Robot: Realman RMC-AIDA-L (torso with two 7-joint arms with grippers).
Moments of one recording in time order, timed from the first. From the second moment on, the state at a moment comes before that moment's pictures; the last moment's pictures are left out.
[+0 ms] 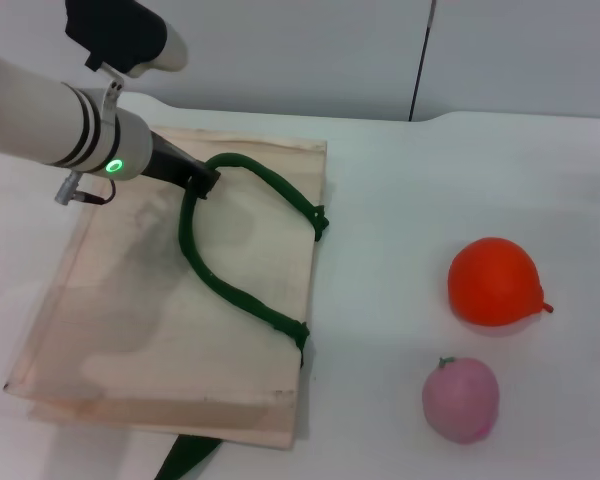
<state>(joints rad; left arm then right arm) -0.70 -2.03 1.30 0.91 -0.61 -0.90 0.73 0.50 2.03 -2.38 -0.38 1.37 -0.93 -0.26</state>
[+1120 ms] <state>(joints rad) -0.45 -2.03 1.31 1.77 -0.56 -1.19 0.63 0.42 1.98 -2.47 -0.68 1.36 -0.80 -0.50</state>
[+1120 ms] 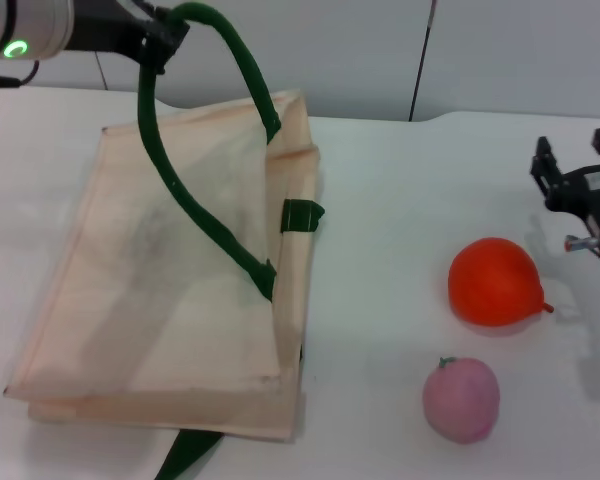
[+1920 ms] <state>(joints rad) -0.45 -2.03 1.30 1.91 -0.55 -1.27 0.64 0.11 1.96 -1.82 -1.30 1.35 0.16 -0.95</state>
